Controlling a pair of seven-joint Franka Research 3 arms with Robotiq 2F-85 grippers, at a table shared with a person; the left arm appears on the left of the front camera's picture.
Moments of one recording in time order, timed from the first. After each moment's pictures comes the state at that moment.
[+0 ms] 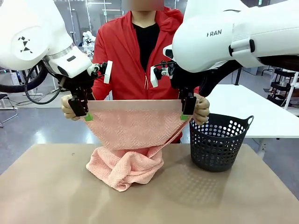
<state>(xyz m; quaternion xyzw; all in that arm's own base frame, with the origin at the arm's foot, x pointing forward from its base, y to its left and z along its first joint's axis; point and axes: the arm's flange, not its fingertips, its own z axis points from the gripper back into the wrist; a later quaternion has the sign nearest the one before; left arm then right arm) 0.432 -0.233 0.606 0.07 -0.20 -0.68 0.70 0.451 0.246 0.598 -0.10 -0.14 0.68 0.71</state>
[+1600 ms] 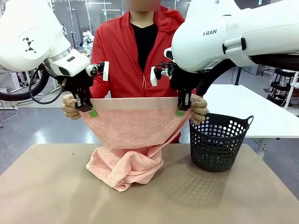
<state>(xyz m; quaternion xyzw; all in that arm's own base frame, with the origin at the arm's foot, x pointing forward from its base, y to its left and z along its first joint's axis) 0.449 -0.223 0.598 0.02 -0.21 -0.66 0.72 0.461 0.245 0.594 -0.07 -0.15 0.67 0.72</state>
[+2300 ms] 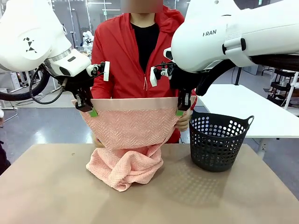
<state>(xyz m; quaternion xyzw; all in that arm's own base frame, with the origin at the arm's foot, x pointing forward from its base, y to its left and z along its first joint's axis) 0.448 -0.224 0.598 0.02 -0.21 -0.66 0.72 0.461 0.246 0.594 -0.07 -0.15 0.67 0.72</state>
